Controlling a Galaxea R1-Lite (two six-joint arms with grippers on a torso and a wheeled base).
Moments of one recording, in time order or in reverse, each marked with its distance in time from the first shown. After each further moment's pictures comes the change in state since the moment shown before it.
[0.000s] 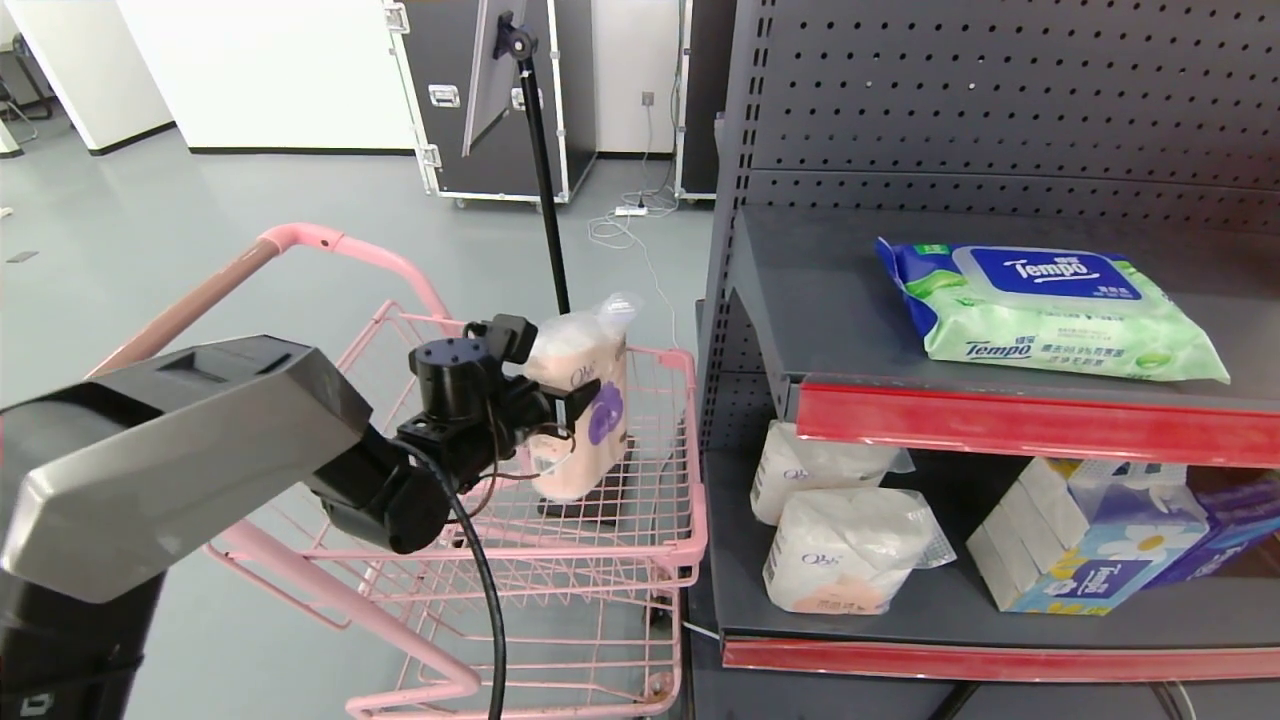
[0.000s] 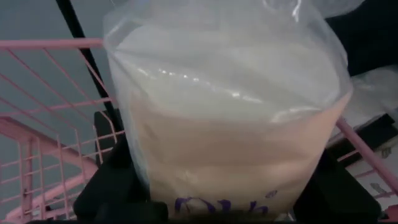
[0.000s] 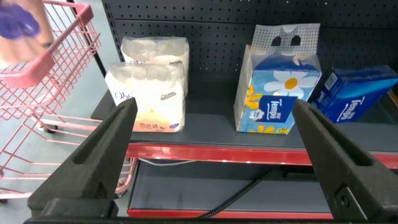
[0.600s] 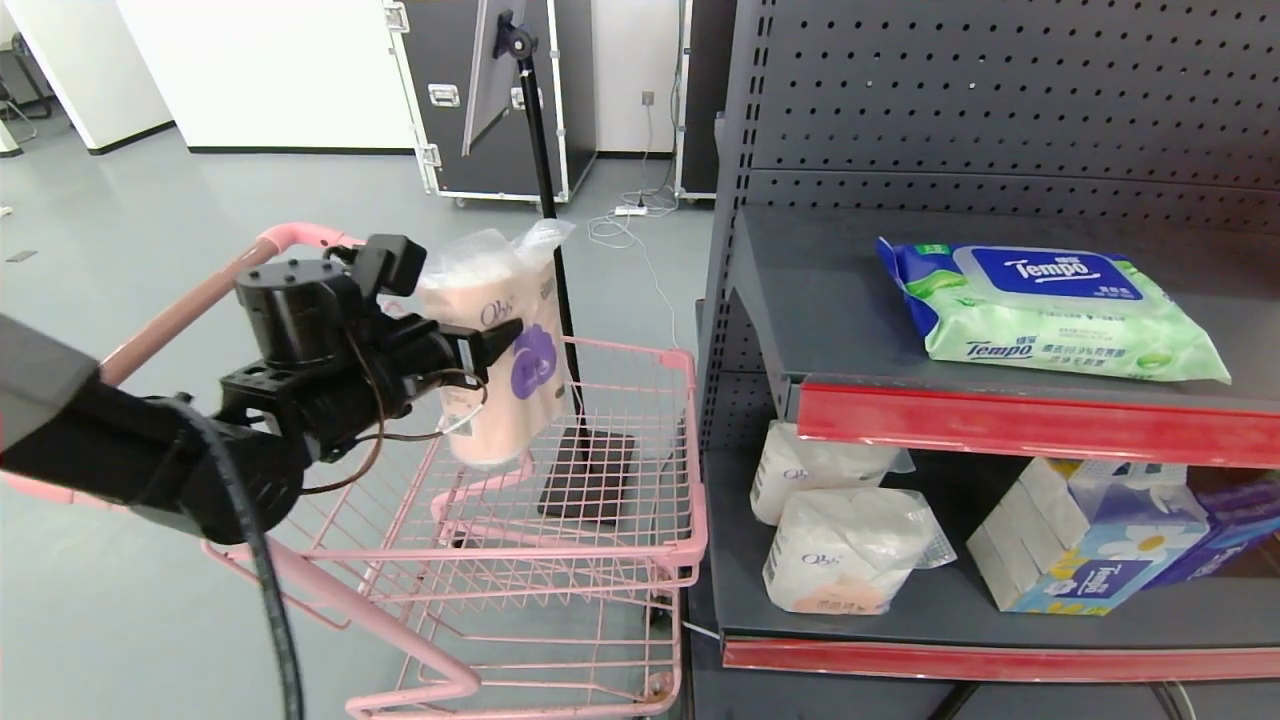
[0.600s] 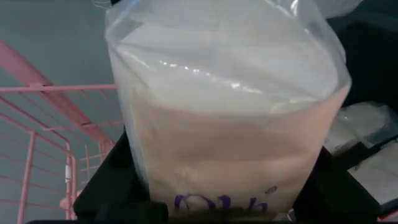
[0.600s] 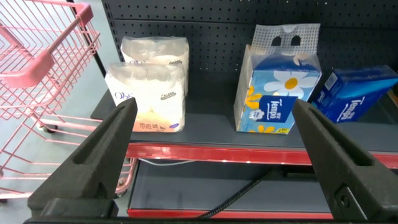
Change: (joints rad) left arm 0.097 -0.404 0.187 0.161 -0.016 0.000; right arm 0.000 0.000 0.000 0.000 0.000 0.000
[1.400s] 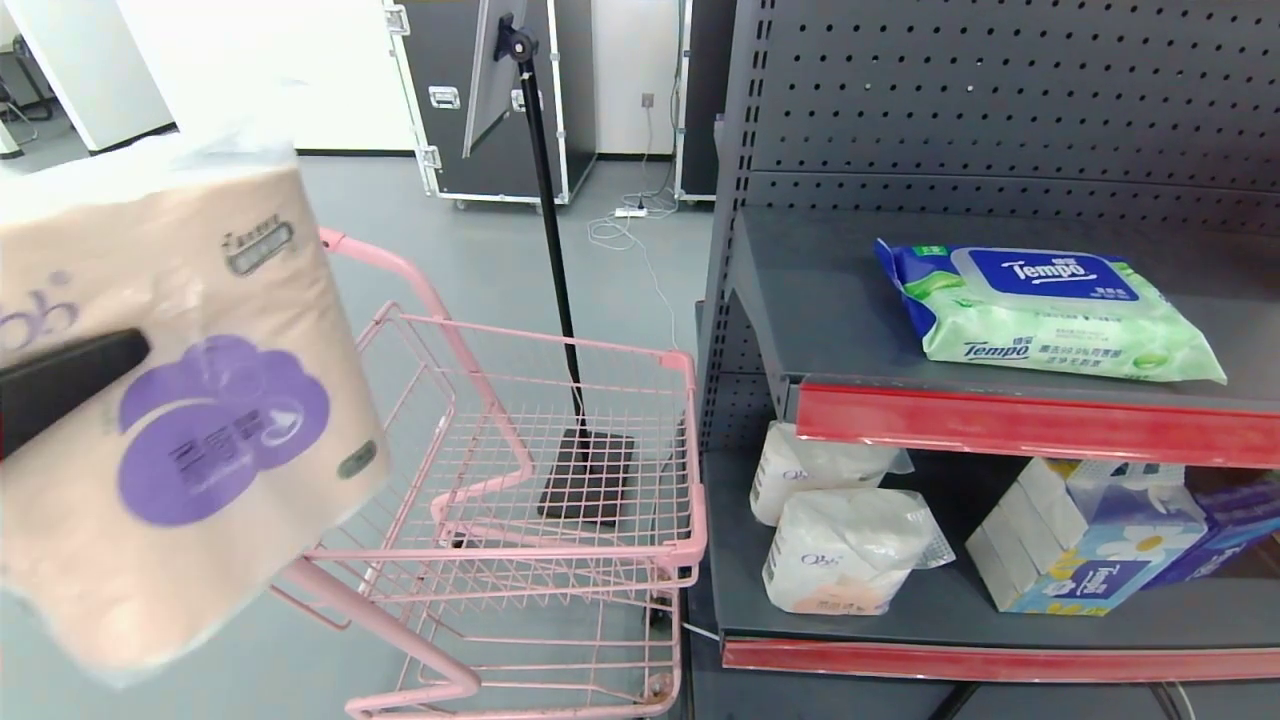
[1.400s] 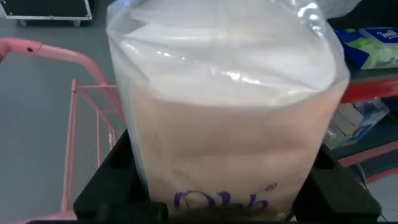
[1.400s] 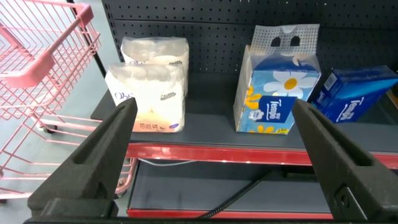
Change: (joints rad) left arm 0.024 -1.089 0.170 0.826 -0.016 -0.002; right arm 0.000 0.000 0.000 -0.001 0.001 -0.001
